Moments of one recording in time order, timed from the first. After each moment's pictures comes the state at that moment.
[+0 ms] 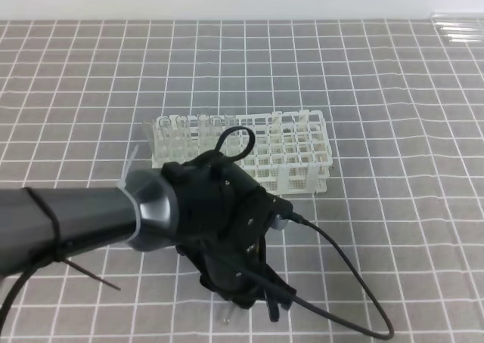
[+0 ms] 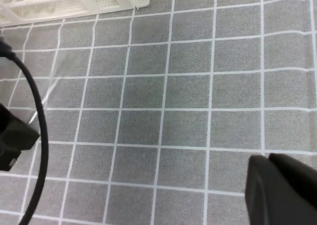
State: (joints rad) left arm -0.89 1.87 -1.19 0.02 0.83 -0.32; right arm 0.08 0.67 -0.50 0.41 0.78 -0.12
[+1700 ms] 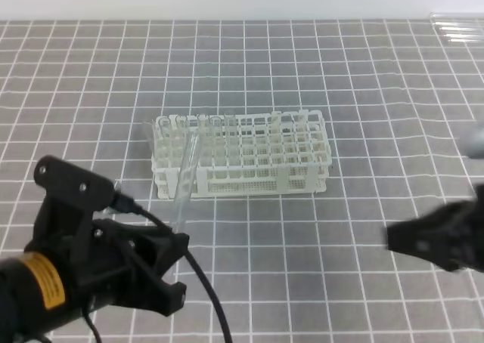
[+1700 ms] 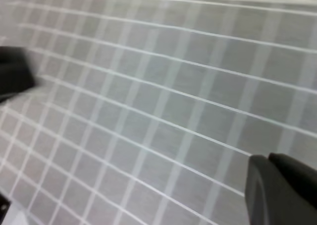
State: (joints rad) left arm -0.79 1.02 -0.57 0.00 0.22 -0.22; right arm 0.28 1.02 -0.73 0.75 0.83 -0.38
